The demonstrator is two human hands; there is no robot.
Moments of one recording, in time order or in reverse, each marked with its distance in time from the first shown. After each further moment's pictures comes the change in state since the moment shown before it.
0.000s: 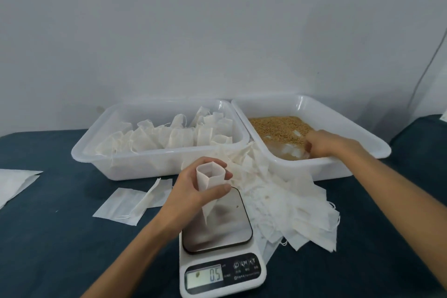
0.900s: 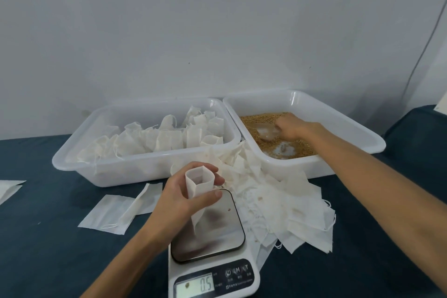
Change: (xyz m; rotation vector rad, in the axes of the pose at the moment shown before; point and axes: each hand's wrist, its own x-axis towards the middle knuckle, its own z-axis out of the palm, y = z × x) left_hand -0.003 0.001 0.006 -0.042 0.010 -0.021; right_hand 0.070 -0.025 -0.002 0.017 0.183 -0.156
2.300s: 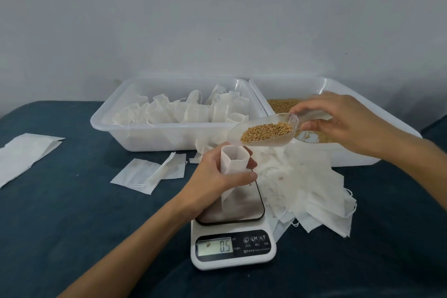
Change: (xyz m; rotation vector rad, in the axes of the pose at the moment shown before) left_hand -0.005 -0.005 0.010 -0.028 -0.060 -0.025; right_hand -0.179 -0.060 -0.067 0.433 0.307 -0.530
